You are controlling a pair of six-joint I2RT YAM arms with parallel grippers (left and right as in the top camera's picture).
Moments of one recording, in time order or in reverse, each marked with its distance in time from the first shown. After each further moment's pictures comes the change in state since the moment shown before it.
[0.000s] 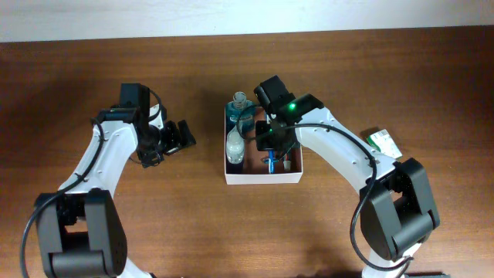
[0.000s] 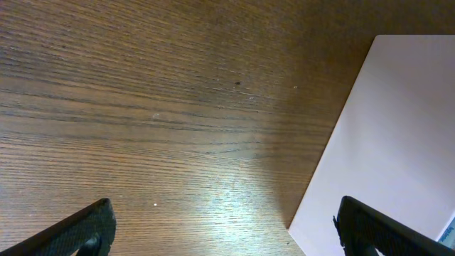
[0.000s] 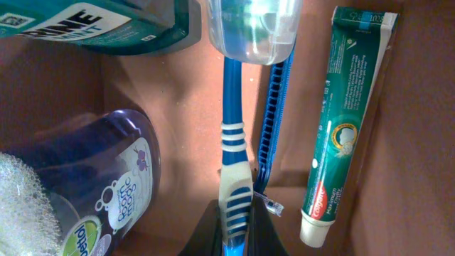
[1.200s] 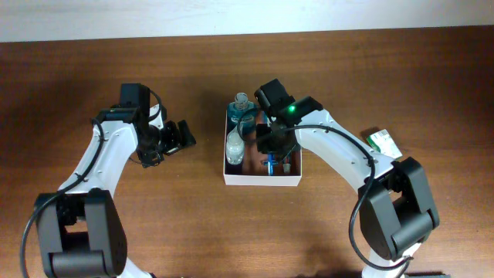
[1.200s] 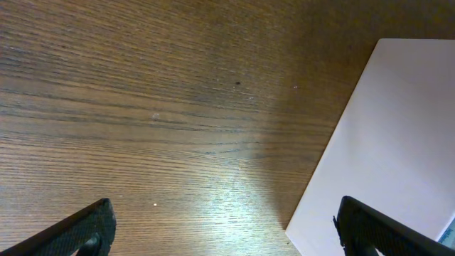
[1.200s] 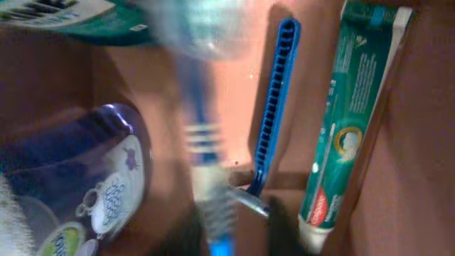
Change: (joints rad) left arm 0.000 0.000 0.000 0.000 0.000 0.000; right arm 0.000 0.003 -0.029 0.013 -0.008 0.010
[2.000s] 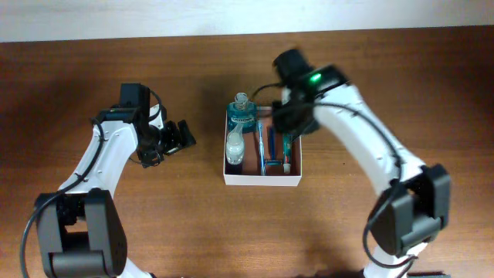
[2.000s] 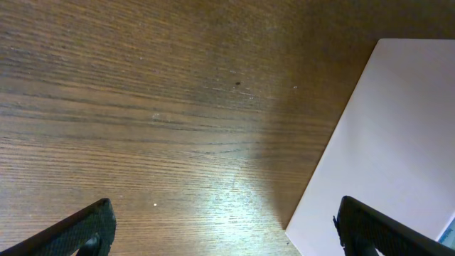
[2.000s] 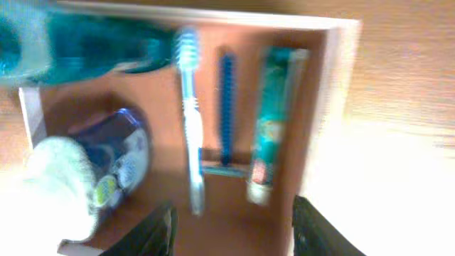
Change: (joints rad) left arm 0.000 0.000 0.000 0.000 0.000 0.000; right arm -0.148 -0.016 0.317 -0.362 -0.010 -0.102
